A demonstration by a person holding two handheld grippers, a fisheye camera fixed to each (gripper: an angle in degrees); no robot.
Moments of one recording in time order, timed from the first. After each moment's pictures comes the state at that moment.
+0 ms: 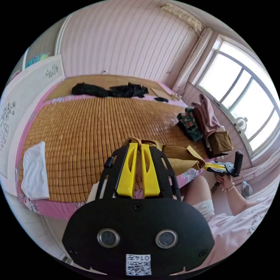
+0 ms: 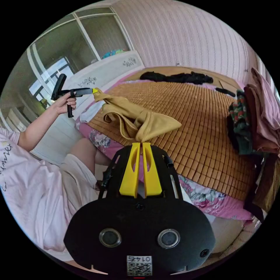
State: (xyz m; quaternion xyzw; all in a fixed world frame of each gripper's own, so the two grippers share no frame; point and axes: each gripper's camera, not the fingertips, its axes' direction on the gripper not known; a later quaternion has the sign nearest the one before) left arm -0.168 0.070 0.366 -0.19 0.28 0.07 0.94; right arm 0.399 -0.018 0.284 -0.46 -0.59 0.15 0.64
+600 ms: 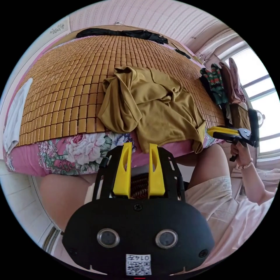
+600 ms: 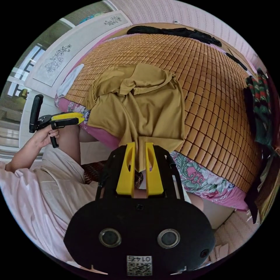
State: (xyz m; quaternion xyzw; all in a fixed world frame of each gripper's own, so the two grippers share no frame) left arm -0.121 0.163 0.402 -0.30 0.23 0.09 0.92; right arm 0.265 -0.069 0.359 -0.55 -0.54 0.03 0.63
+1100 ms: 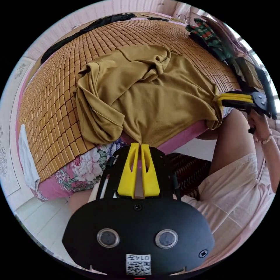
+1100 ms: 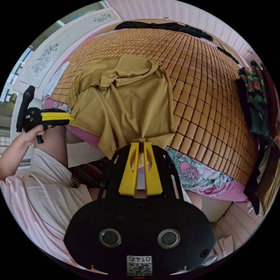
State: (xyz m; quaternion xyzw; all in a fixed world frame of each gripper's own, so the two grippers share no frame) left arm -0.057 0.151 0.371 -0.36 0.16 0.31 0.87; right arm 0.282 -0.055 0.369 -0.57 -0.52 0.06 0.64
